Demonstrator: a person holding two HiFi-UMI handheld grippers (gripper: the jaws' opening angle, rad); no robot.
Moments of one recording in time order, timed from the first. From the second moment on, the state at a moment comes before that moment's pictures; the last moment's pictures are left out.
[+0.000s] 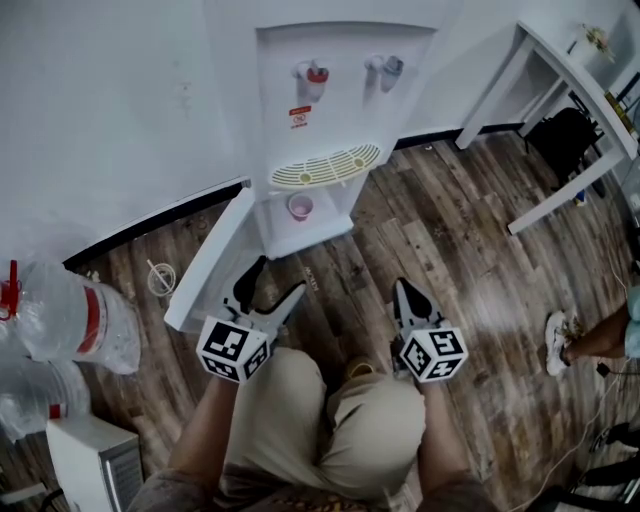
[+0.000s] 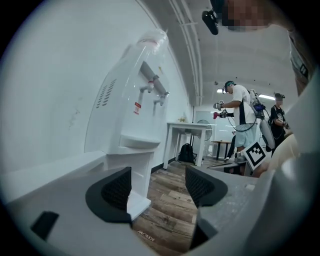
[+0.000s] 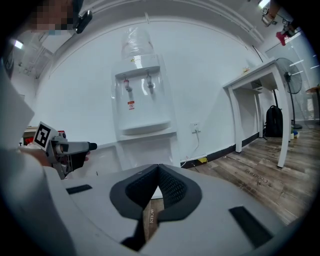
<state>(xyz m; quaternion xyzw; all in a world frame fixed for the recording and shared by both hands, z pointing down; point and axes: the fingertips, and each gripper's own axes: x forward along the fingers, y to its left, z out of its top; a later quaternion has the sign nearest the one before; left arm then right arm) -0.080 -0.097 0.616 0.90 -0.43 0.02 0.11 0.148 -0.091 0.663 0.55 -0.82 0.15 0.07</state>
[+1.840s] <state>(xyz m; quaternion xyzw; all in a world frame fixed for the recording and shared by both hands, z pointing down) 0.010 -0.095 0.108 0.92 -0.37 0.07 0.15 0.186 -0.085 0.114 0.44 -0.88 0.16 0.07</state>
